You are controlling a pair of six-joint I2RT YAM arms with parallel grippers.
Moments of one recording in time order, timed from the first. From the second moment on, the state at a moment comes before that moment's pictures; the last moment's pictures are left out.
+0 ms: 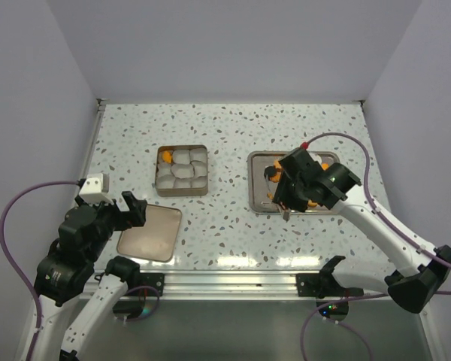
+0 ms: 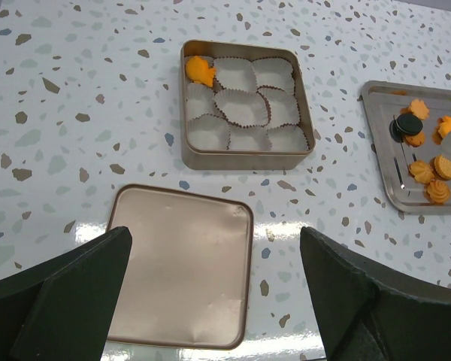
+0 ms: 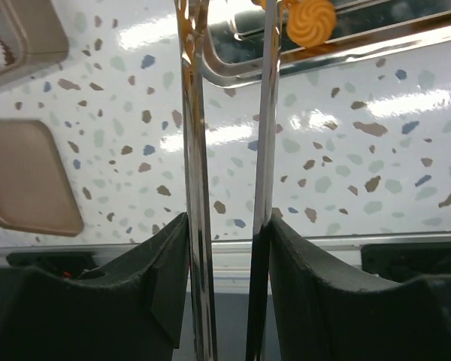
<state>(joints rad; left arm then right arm) -0.35 0.33 0.89 -0.93 -0.21 -0.34 0.70 1.19 1.25 -1.14 0.19 0.97</state>
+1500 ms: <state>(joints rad) -0.35 0.32 0.89 -0.93 -0.21 -0.34 0.69 1.09 0.86 -1.07 0.08 1.13</state>
